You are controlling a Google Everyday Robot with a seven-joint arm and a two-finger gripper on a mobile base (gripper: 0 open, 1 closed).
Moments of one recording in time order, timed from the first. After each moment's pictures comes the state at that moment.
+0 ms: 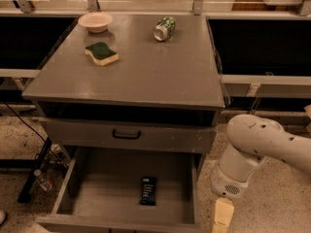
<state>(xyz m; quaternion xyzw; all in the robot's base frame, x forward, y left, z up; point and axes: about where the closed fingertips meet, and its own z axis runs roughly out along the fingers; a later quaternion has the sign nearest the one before) 0.336 -0.154 0.613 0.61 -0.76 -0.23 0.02</state>
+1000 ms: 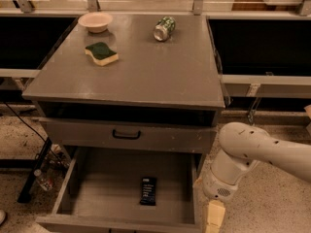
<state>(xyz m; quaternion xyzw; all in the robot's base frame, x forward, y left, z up) 0.344 -0.138 0.575 0.63 -0.73 -0.26 0.01</state>
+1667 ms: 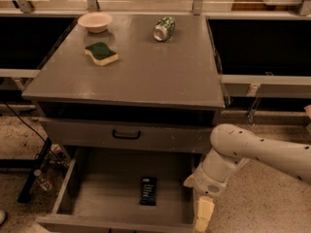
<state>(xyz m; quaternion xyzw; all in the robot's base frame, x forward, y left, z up) 0.366 -0.116 0.546 0.63 -0.72 -0.28 -0.01</state>
